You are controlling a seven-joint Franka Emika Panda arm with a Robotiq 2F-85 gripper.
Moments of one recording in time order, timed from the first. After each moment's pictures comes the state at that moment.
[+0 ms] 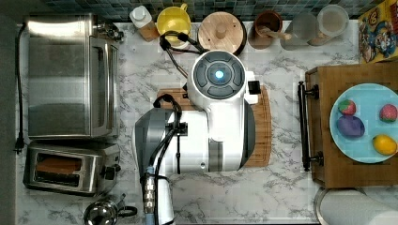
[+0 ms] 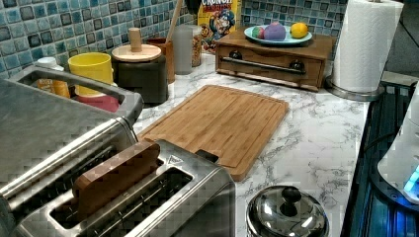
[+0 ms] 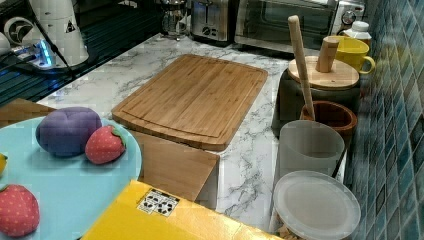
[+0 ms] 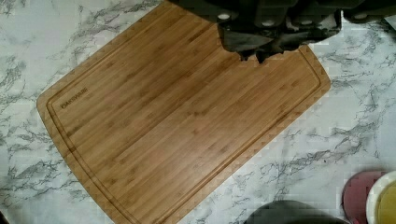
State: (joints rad) arm 0.01 -0.01 0.01 -1.88 0.05 0.25 -0.09
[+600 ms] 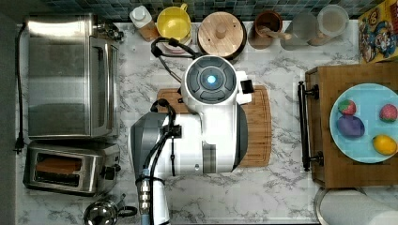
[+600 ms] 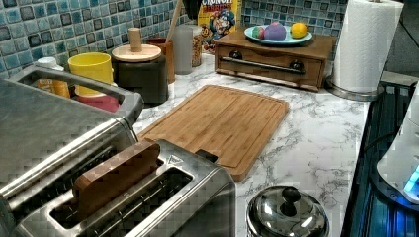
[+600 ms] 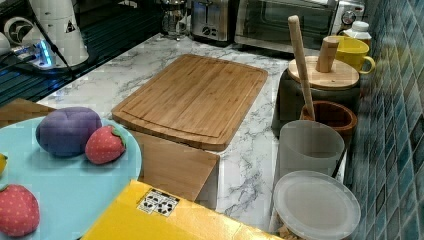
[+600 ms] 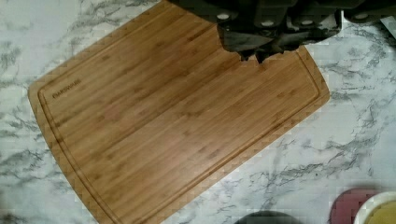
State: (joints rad) arm 0.02 -0.02 0.03 -1.93 0.05 0.30 -0.17
